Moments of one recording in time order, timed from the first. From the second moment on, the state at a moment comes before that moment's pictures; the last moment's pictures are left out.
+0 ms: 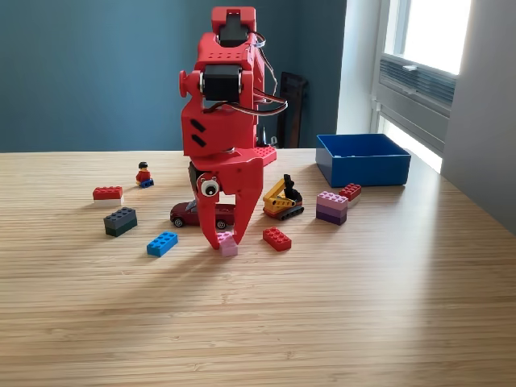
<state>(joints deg) 4.8 52.5 61.9 74.2 70.7</state>
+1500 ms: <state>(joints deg) -56.4 76.6 68.7 82.0 26.4</state>
